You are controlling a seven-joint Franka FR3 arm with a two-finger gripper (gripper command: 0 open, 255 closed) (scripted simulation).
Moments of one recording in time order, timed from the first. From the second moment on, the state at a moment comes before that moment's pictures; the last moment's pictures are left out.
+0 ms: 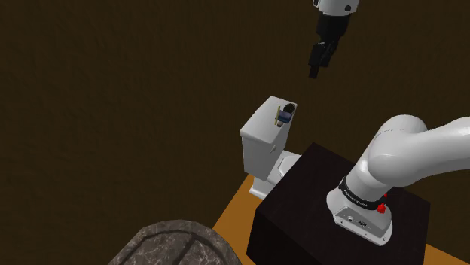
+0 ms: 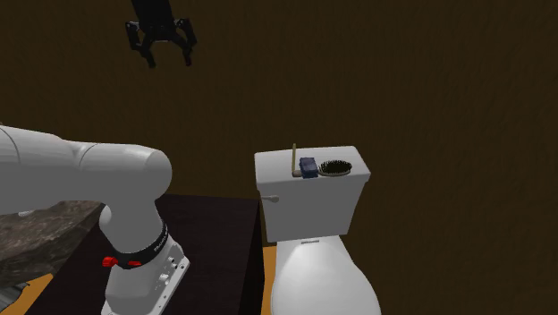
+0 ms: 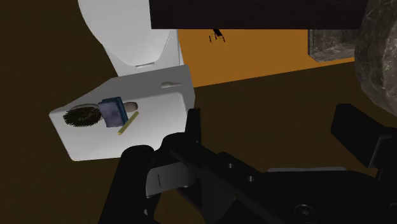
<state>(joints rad) 0.01 -0.83 -0.06 -2.35 -0.11 1.50 -0.08</state>
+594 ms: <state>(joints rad) -0.02 -0.78 -0.18 -2.50 -0.21 1.71 -0.20</state>
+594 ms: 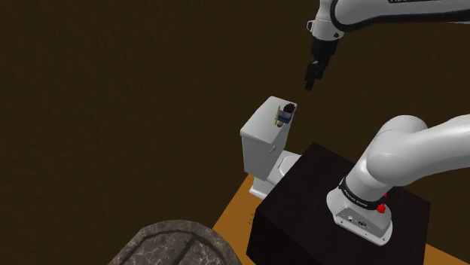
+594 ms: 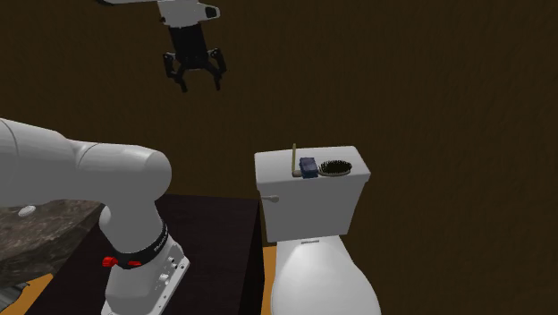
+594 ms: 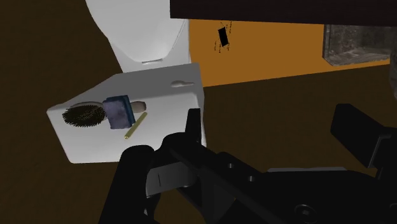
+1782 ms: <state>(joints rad) -0.05 -0.26 -0.51 -2.53 -0.31 2.32 -0.51</state>
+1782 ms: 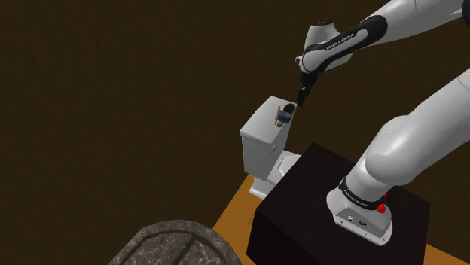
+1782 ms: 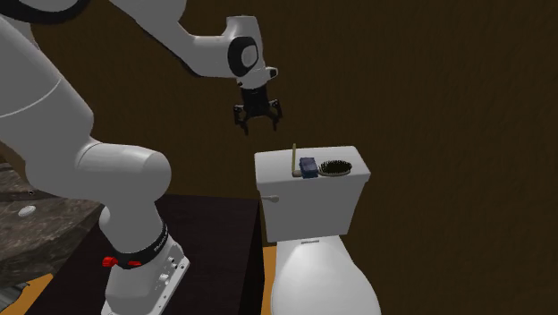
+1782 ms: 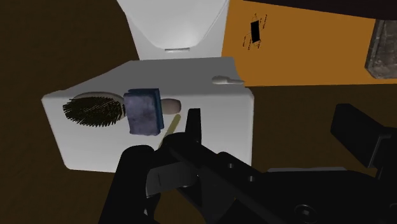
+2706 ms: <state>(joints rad) -0.17 0.38 -0.49 -2.24 0.12 2.65 -0.99</state>
